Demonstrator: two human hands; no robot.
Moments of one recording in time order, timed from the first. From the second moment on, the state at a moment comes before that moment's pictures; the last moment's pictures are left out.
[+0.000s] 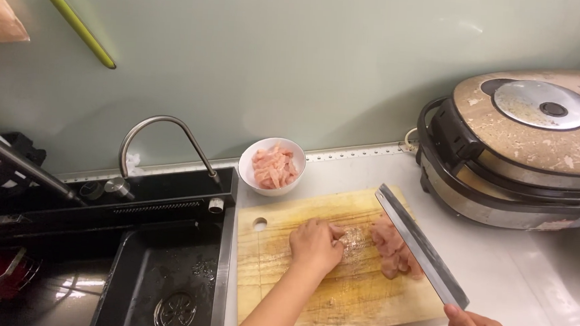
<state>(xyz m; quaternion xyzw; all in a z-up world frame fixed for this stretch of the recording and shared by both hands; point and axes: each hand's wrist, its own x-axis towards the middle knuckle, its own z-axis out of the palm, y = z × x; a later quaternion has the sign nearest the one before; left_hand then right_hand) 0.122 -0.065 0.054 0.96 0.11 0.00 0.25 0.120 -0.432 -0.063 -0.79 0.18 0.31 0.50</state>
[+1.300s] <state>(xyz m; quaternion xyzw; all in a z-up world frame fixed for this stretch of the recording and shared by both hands) 0.000 -0.001 0.009 0.94 0.05 0.26 0.23 0.023 -0.314 0.096 -0.95 0.02 0.27 0.18</state>
